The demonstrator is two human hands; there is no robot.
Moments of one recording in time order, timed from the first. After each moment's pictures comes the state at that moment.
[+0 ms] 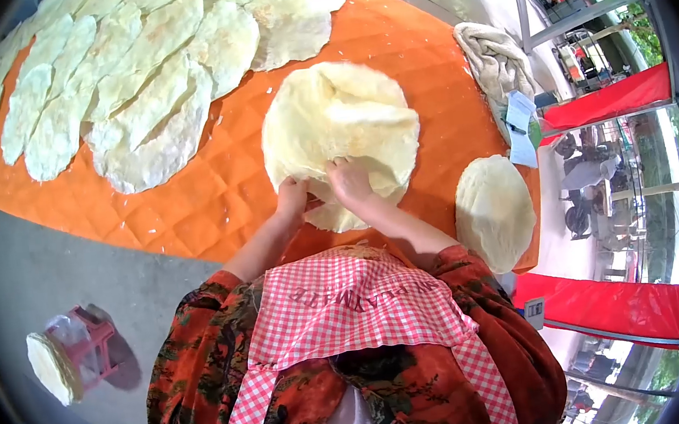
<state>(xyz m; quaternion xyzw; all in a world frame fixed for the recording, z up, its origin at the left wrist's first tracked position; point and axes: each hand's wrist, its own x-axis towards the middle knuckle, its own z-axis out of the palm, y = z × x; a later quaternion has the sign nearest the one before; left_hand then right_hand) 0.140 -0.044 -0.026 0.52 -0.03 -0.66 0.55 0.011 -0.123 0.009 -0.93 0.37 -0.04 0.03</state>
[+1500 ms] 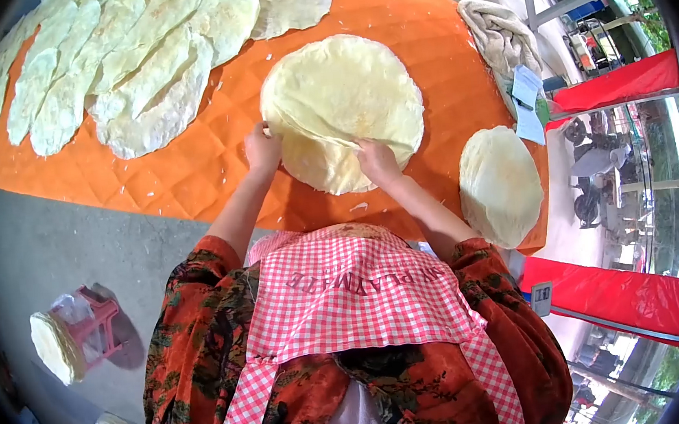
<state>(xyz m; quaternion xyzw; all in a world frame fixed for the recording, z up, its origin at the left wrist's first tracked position) 0.184 -0.040 -0.062 0.81 -0.32 -0.25 0.43 -0.064 -0.101 0.003 -0.88 0.41 -0.14 0.20</state>
